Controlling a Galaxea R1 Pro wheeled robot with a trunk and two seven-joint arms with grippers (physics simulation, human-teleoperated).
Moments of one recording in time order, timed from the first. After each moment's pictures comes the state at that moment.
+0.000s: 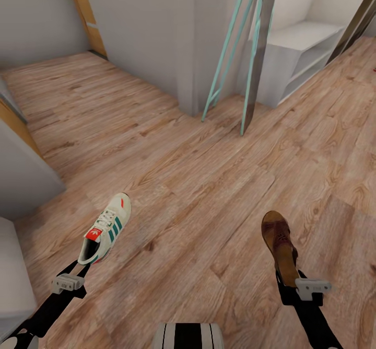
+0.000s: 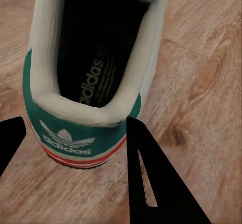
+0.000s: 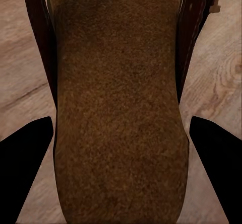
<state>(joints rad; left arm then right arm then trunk) -0.20 0.24 0.29 -0.88 0.21 -0.44 -0.64 0.02 0.02 -0.28 -1.39 0.23 -0.13 0.10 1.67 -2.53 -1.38</state>
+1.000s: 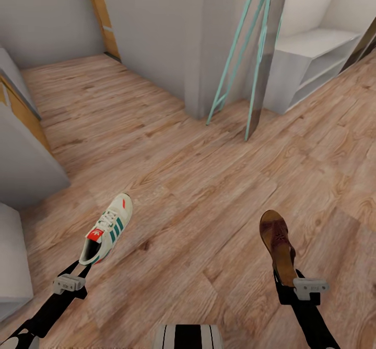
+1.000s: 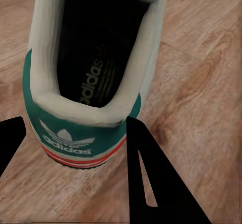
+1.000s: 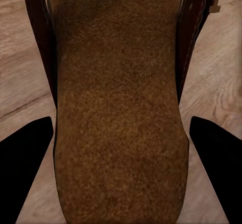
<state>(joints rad) -0.20 0.24 0.29 -0.88 0.20 -0.45 -0.64 0.02 0.03 -0.27 -1.39 0.23 -0.14 0.10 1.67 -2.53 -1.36</state>
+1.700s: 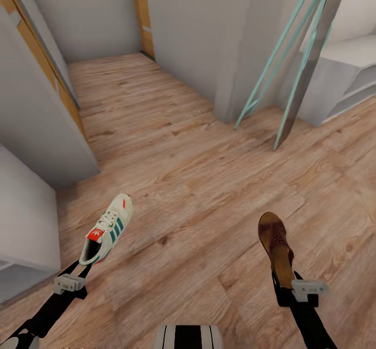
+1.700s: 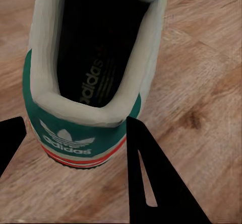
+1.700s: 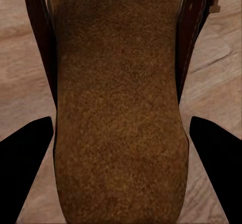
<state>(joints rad) -0.20 0.24 0.29 -0.88 0.20 -0.45 -0.64 0.02 0.03 -0.26 -1.37 0.23 -0.14 0.09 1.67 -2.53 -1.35</state>
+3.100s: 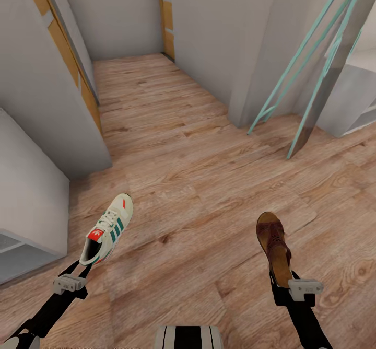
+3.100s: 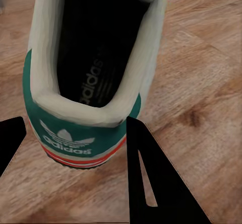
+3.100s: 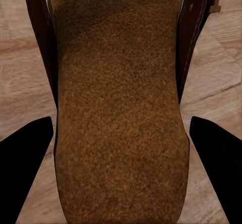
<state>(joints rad) -0.20 0.23 0.29 -0.88 0.20 -0.45 -0.64 0.02 0.03 -0.22 -1.36 0.23 -0.15 0.04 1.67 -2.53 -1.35</state>
